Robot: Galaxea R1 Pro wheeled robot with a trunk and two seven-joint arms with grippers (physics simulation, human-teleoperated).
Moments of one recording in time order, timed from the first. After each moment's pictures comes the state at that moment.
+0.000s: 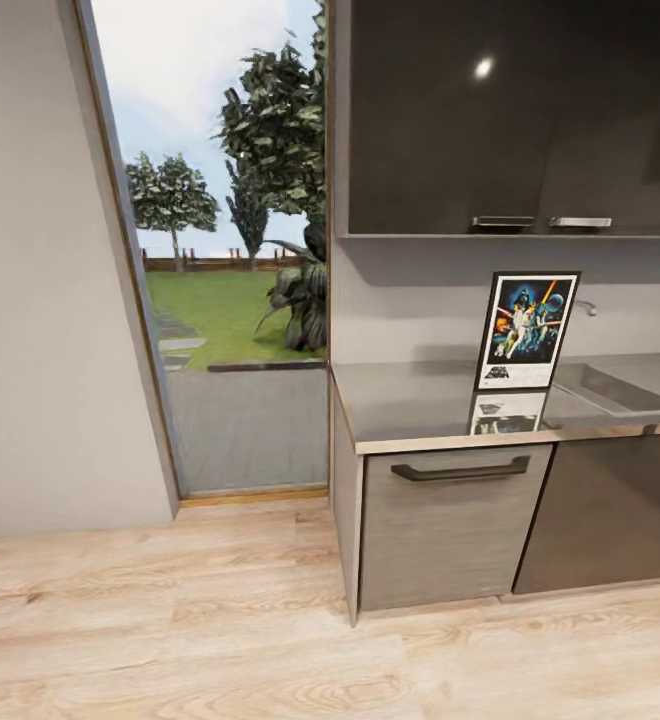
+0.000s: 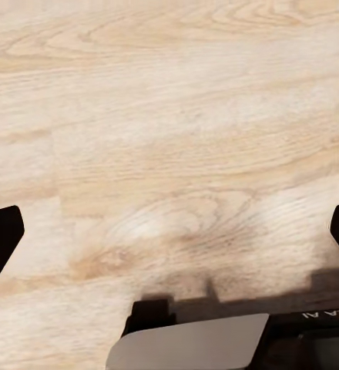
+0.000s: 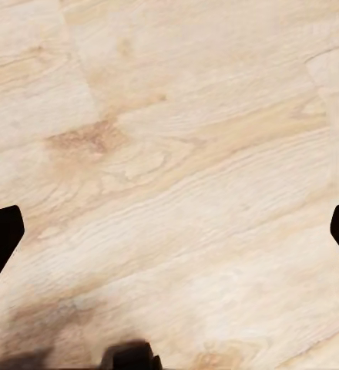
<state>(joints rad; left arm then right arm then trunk) 0.08 -0.03 0.01 -0.58 -0.10 -0.07 0.00 -0.09 -0.08 -0.24 -0.35 0.01 -0.15 -0.01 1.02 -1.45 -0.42</state>
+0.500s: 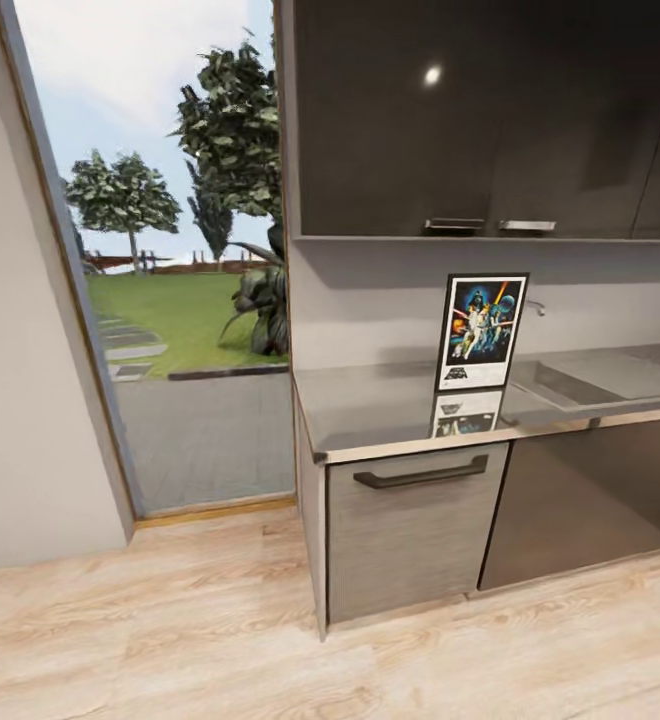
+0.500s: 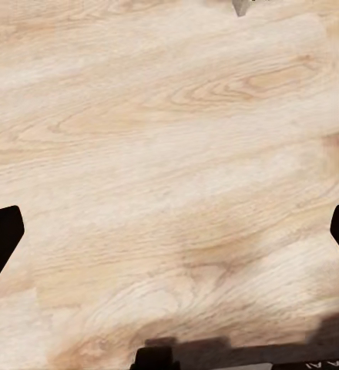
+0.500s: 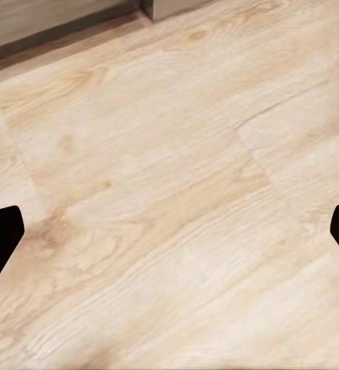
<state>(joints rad) 0.14 -0.04 0.01 -0.74 -0.11 -0.07 0.00 -0.10 -0.09 -0.30 -0.44 0.01 -0.21 -0.01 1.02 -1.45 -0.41</state>
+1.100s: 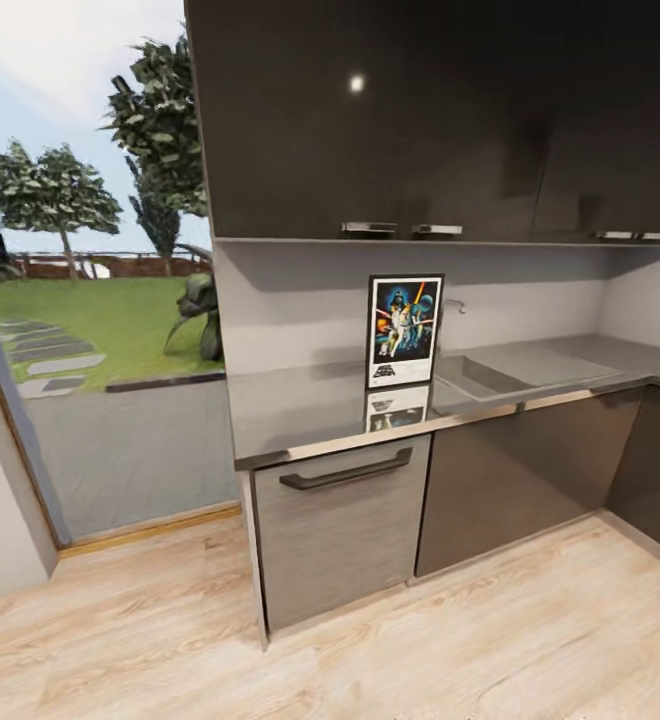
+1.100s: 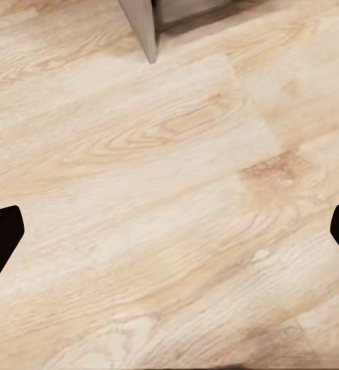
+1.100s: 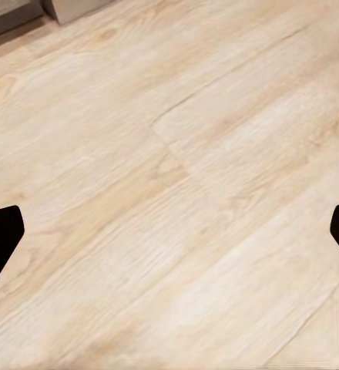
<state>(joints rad) 0.14 -0.04 0.01 -0.79 -0.11 -0.07 0.00 -0.10 -0.09 -0.31 -0.44 0.01 -0.21 -0.01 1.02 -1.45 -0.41</state>
